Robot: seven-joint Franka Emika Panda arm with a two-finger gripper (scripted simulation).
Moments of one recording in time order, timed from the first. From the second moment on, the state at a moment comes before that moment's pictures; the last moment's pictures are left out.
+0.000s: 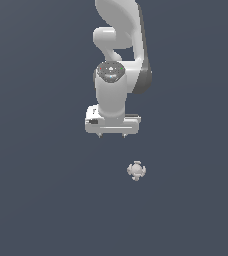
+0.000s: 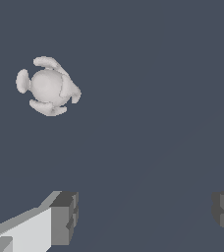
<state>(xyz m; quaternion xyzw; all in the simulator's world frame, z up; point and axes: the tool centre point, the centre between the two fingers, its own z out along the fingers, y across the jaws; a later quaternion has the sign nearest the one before) -0.011 -0.008 0.161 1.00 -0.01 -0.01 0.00</state>
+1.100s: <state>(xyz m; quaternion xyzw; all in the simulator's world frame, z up) 0.002 0.033 0.154 1.00 0.04 -0.02 -0.01</state>
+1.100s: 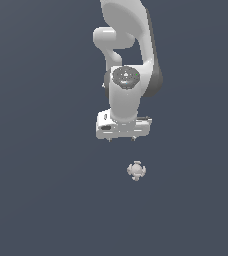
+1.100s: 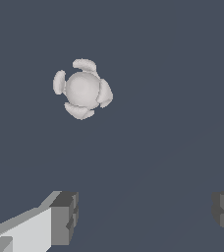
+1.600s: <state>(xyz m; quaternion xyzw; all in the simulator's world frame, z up) 0.043 0.061 0.131 0.99 0.16 -0.01 0.00</state>
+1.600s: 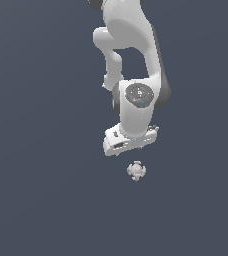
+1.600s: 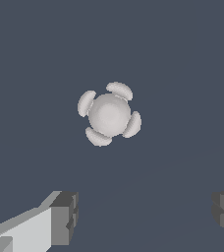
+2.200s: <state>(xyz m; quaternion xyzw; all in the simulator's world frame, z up) 0.084 0.096 0.096 0.96 0.29 0.00 0.00</state>
